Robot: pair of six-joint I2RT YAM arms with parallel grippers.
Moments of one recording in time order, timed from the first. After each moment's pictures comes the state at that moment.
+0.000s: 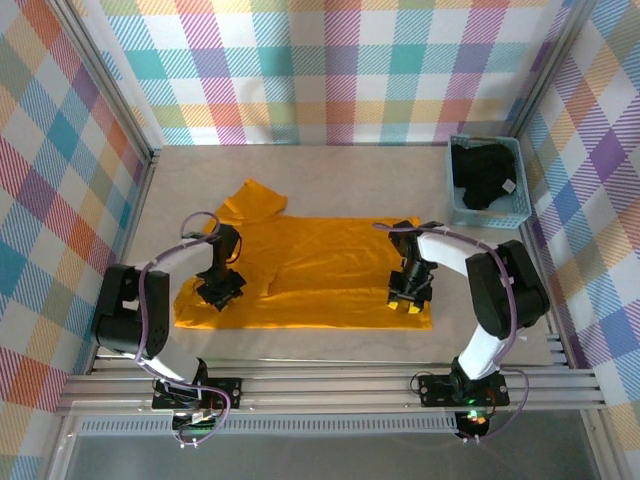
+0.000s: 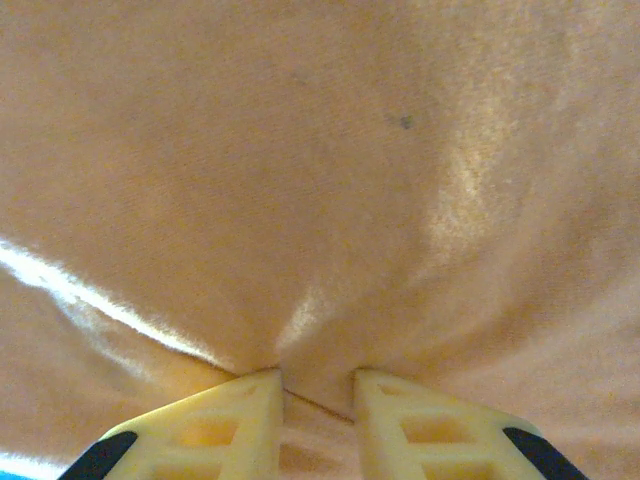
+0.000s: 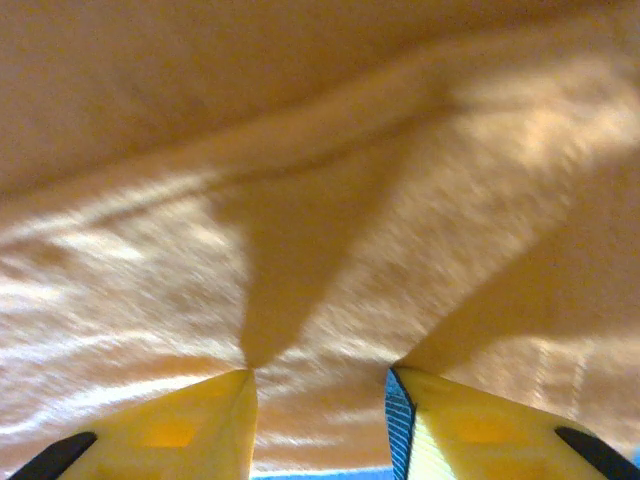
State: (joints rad) left arm -0.20 1.56 0.85 -0.93 -0.01 -0.93; right arm 0.41 1.69 0.96 -1.03 -0.19 0.63
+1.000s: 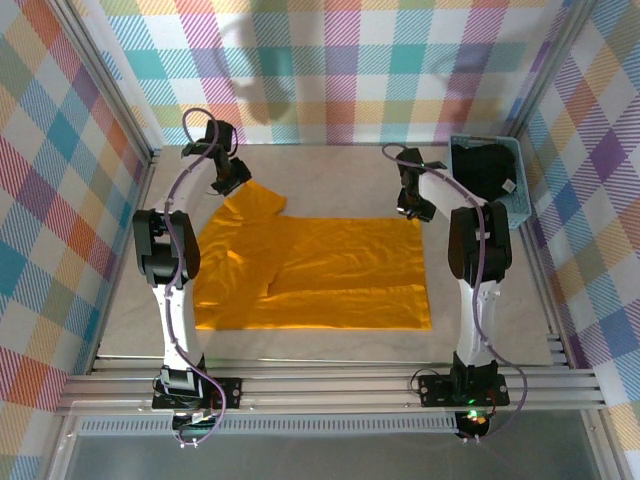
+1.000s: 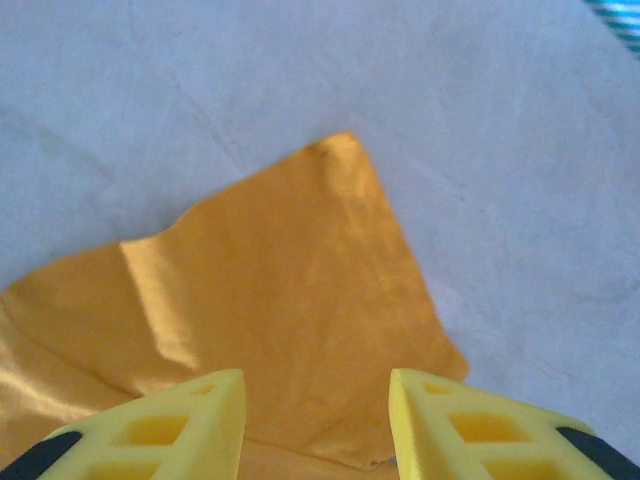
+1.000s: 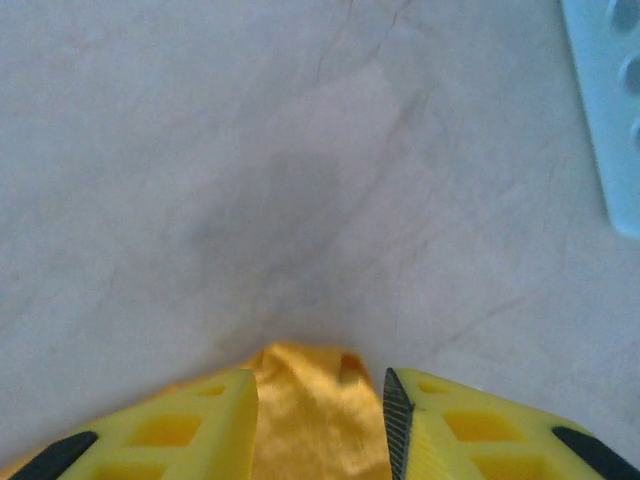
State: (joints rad) left arm -0.09 2.17 1.96 -0.84 0.01 -0.66; right arm 0.22 2.17 1.74 -0.87 0.27 0.59
